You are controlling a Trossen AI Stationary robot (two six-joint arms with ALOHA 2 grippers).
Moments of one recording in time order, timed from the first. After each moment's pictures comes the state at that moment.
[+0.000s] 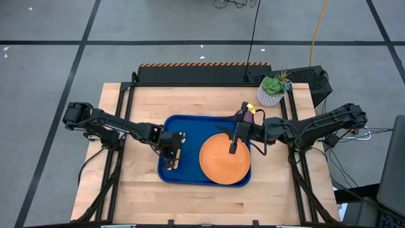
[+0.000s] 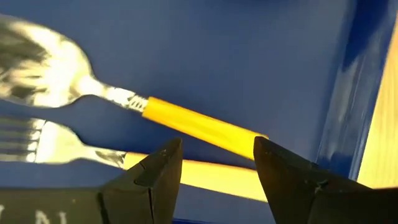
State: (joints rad) left arm -0.11 1.48 0.80 -0.48 0.15 -0.37; right arm 0.22 1.23 0.97 0.31 0.49 -0.43
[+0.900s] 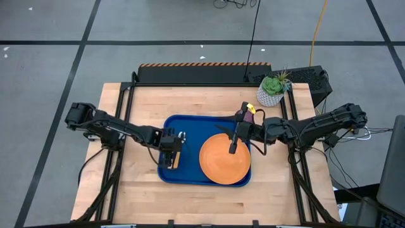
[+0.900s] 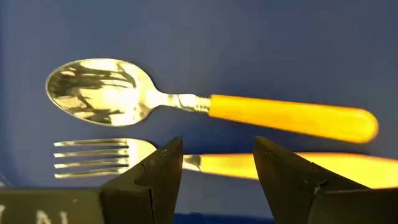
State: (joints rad) left arm -0.15 1.51 0.80 -0.52 -0.11 -0.06; right arm 0.22 1.23 0.97 0.31 0.49 -0.43
